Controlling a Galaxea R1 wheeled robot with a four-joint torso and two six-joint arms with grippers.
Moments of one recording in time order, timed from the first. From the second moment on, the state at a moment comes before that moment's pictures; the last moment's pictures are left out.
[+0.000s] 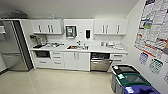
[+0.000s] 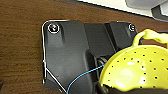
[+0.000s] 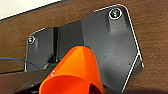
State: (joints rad) left arm 1.54 2.81 -2.50 0.64 -0.16 -0.58; right arm -1.54 3.00 -2.76 -0.91 0.14 1.04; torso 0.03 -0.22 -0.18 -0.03
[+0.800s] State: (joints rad) left arm 1.54 2.80 -2.50 0.64 -0.16 -0.58; right arm -1.53 3.00 -2.76 -0.91 0.14 1.04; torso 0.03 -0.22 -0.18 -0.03
